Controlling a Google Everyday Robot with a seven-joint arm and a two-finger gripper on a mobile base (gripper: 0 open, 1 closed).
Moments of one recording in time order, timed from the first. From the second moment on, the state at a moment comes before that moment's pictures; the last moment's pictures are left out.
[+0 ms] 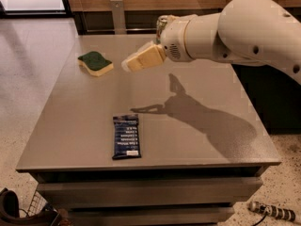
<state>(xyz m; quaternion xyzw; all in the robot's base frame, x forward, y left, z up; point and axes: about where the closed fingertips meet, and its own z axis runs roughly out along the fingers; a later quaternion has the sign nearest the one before) 0.612 -0.002 0.965 -0.42 0.71 0.16 0.54</state>
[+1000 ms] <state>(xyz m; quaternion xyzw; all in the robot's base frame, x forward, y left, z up) 0.662 0.057 0.908 -0.42 0.71 0.21 0.53</state>
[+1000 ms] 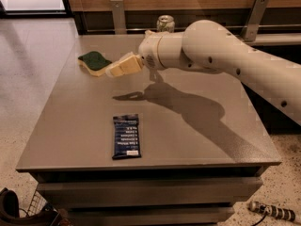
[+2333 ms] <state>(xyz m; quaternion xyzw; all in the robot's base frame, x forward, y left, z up) 0.721 0.168 0.832 -0.39 0.66 0.32 0.56</state>
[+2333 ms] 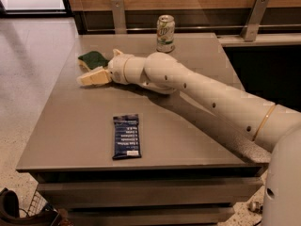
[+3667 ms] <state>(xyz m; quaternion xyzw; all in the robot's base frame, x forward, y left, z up) 0.719 0.180 0.821 -0.38 0.67 0.33 0.54</state>
